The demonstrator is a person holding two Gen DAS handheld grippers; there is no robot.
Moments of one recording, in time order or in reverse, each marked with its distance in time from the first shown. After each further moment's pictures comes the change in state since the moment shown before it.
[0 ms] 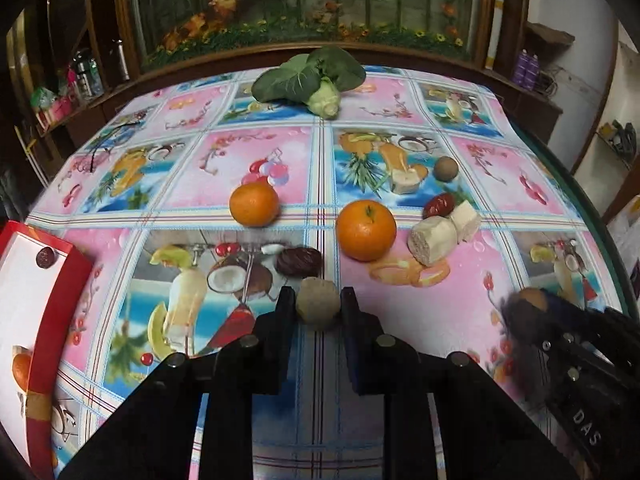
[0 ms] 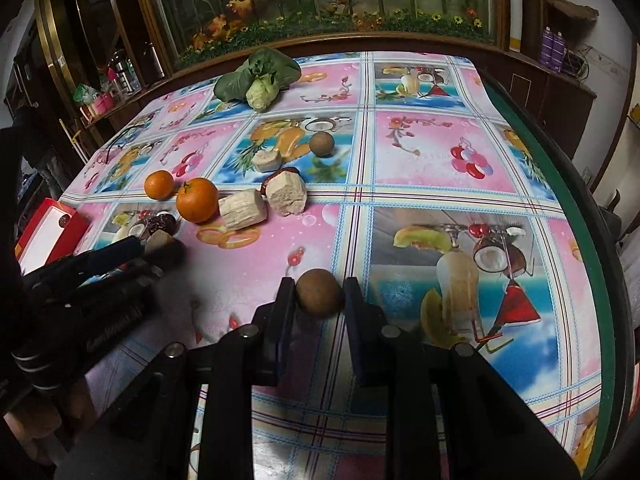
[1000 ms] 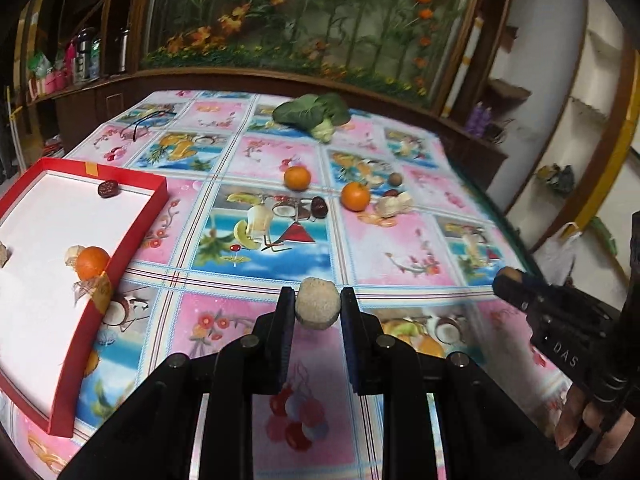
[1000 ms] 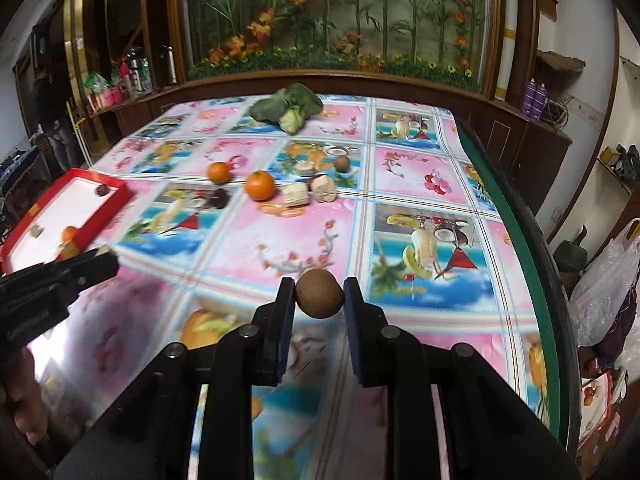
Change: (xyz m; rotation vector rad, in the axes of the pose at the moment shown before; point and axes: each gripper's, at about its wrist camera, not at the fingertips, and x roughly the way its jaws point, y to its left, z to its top) left arm -0.115 0.069 -0.070 -0.081 -0.129 -0.233; right arm -0.108 0.054 -0.057 -0.101 -0.127 -0.091
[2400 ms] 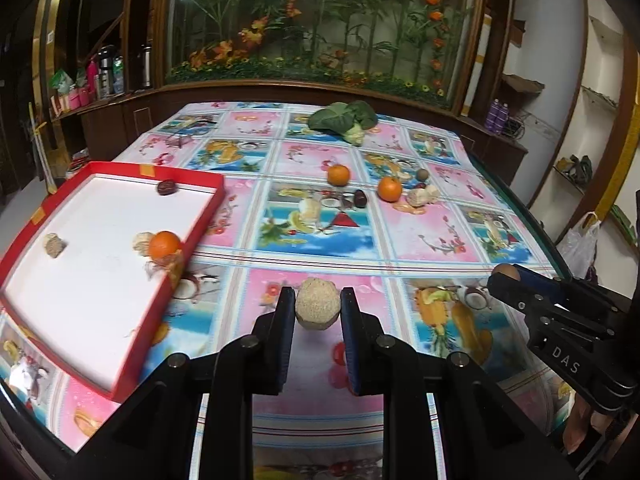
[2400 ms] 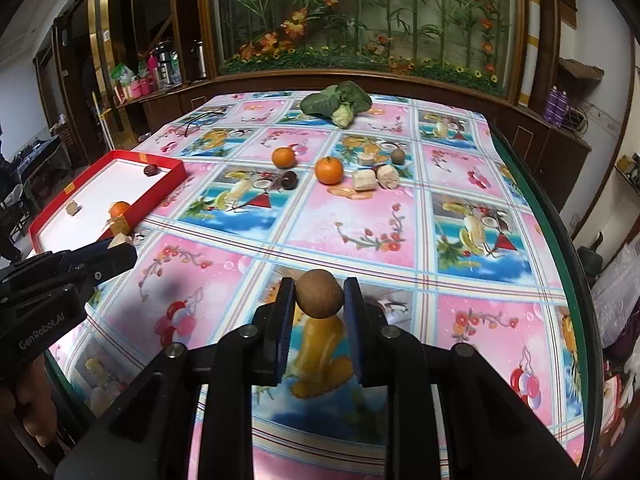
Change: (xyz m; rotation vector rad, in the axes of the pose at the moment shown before) left arm -0.036 0.017 -0.019 0.025 -0.023 0.144; right arm -0.009 0.055 -0.014 -0.052 0.006 0.073
